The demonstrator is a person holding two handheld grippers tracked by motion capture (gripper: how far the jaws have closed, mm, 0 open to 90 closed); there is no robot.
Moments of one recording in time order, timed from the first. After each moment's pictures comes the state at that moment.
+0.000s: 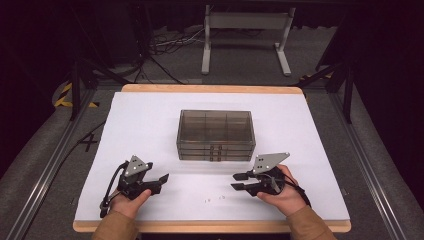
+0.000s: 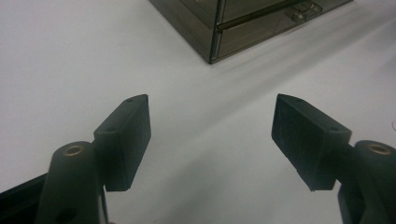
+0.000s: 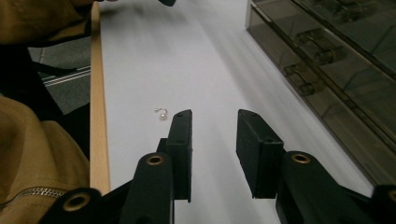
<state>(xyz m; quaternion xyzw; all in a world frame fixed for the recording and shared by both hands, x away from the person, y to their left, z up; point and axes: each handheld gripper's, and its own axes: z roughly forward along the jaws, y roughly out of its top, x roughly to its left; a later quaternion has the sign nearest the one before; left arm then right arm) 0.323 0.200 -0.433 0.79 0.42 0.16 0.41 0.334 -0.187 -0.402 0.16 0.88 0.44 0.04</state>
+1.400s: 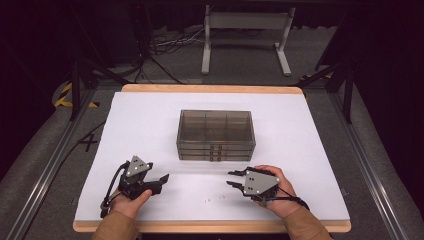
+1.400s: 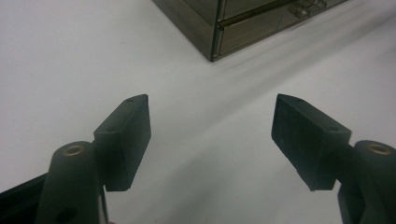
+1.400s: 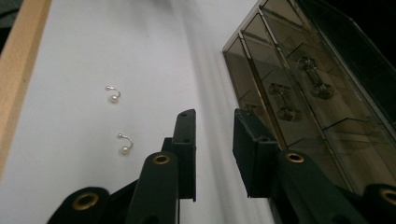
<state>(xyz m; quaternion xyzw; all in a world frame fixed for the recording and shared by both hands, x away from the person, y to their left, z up) 0.323 0.199 -0.434 0.79 0.42 0.16 0.41 0.316 -0.169 -0.408 -0.02 0.88 0.39 0.27</state>
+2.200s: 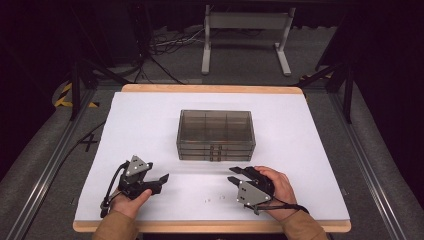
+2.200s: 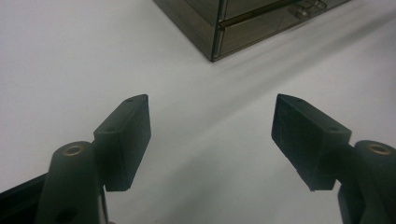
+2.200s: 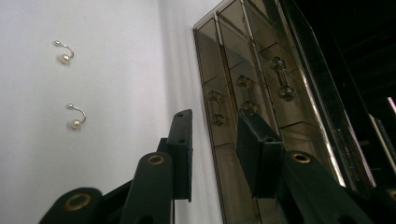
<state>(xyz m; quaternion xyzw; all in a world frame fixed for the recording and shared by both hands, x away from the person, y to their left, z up) 0.324 0.200 -0.434 0.79 0.42 0.16 0.41 0.302 -0.157 -0.412 -0.06 0.87 0.30 0.39</state>
